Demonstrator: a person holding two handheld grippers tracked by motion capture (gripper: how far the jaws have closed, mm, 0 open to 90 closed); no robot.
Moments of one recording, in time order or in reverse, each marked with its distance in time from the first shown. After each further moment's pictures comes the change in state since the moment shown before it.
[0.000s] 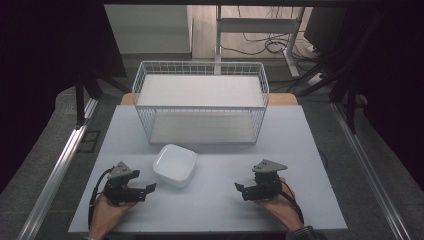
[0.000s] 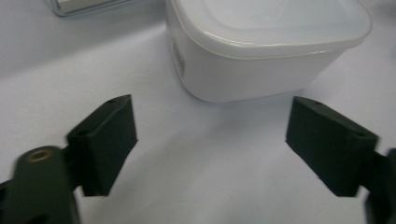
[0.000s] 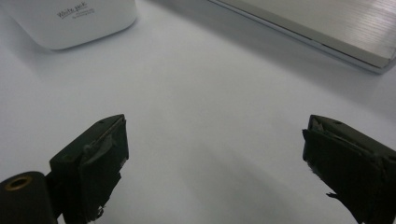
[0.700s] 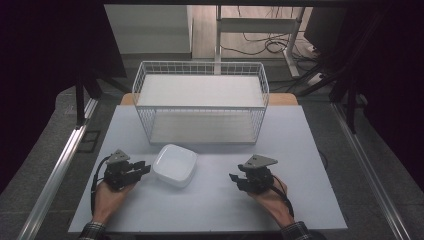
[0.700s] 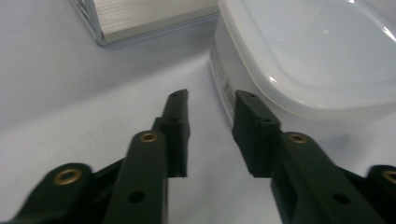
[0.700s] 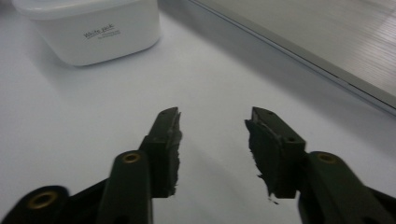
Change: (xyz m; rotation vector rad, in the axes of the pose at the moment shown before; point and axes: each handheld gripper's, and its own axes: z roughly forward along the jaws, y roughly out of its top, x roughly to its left) left arm 0.033 0.021 0.016 -0.040 0.026 -0.040; right arm 0.010 0.022 0.011 -0.012 0.041 -0.076
